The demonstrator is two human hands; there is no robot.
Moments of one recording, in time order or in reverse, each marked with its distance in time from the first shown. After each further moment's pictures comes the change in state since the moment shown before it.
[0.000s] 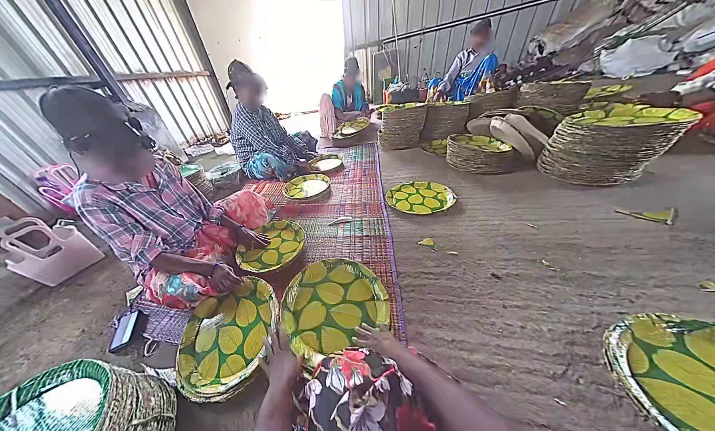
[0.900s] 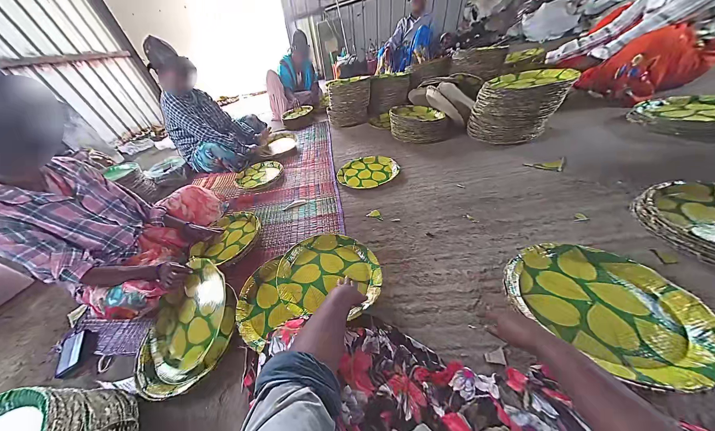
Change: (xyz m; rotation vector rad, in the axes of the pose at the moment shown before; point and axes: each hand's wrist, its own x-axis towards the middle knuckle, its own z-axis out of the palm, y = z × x) left_hand -0.044 0.279 0.080 0.680 -0.626 0.484; right_hand -0.319 0.179 -0.015 0.098 0.067 0.763
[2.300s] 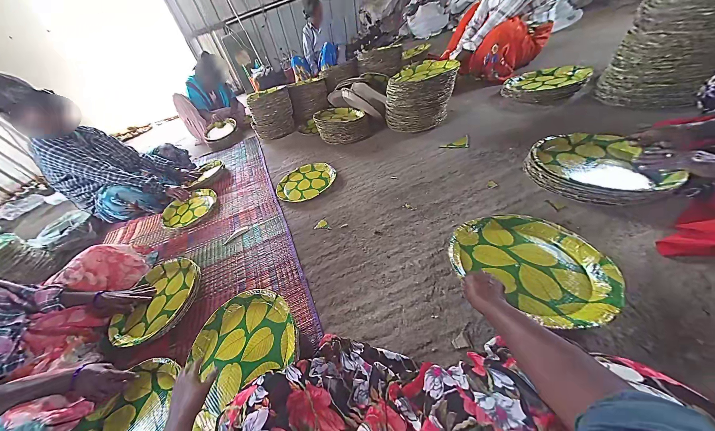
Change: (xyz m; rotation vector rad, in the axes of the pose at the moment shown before) left_hand -0.033 -0.279 0.060 -0.326 0.556 -0.189; right_hand 0.020 0.021 -0.005 0.179 0.228 0.578
